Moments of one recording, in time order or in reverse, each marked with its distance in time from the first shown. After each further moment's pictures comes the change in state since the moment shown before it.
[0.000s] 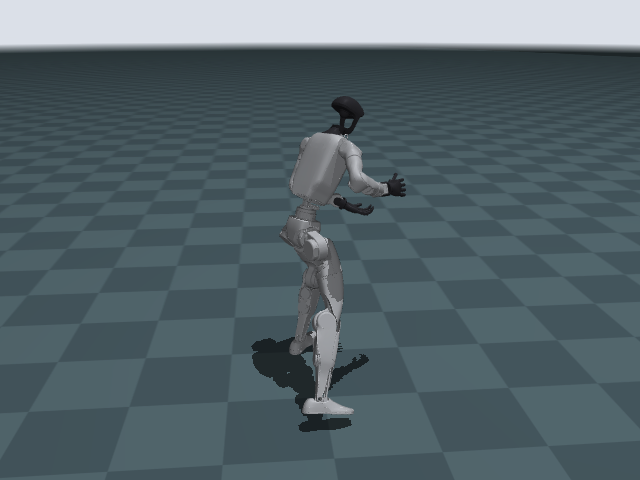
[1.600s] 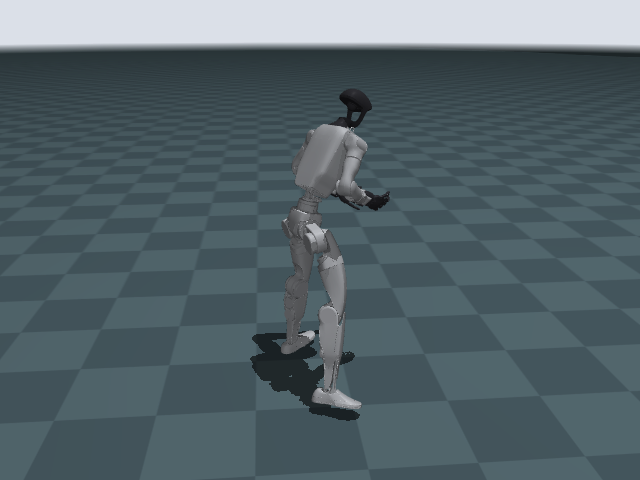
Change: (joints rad) left arm -0.203 0.609 0.300 0.197 0.648 0.200 -0.036; right arm -0.138 0.544 0.390 0.238 0.428 0.005 0.111; waist 0.096 -0.029 0.044; left_leg 0.443 -0.095 -0.007 -0.816 0.218 -0.161; right_leg -0.182 -0.008 -0.366 0.019 0.148 -0.083
